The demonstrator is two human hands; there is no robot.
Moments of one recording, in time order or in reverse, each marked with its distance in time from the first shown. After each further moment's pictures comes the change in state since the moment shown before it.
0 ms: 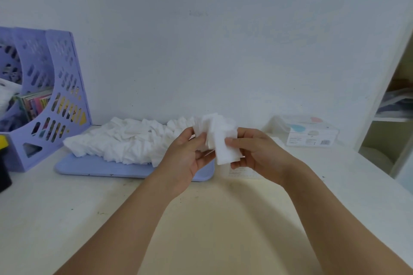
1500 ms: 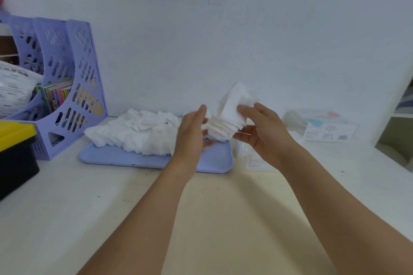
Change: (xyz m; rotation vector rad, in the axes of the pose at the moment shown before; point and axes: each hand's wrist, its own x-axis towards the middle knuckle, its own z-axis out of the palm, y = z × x) left_hand 0.007 0.016 -0.017 0.183 0.349 0.095; right_hand 0.034 -0.009 0.039 0.252 0.302 -0.133
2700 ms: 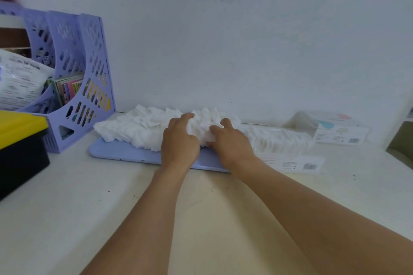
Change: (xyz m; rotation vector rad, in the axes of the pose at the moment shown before) left_hand 0.030 -0.024 -0.048 0.941 0.202 0.382; right_hand 0.039 0.086 0.043 -1.646 -0.052 -0.186
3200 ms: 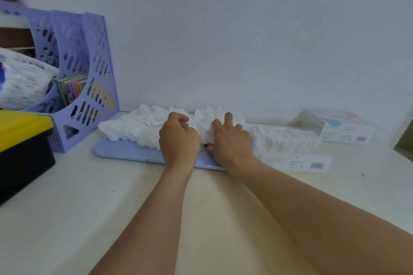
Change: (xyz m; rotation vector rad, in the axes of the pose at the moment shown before) left_hand -0.003 0.012 -0.008 -0.183 0.239 -0.189; right_hand 0.000 -0.019 0.004 -0.212 0.086 0.064
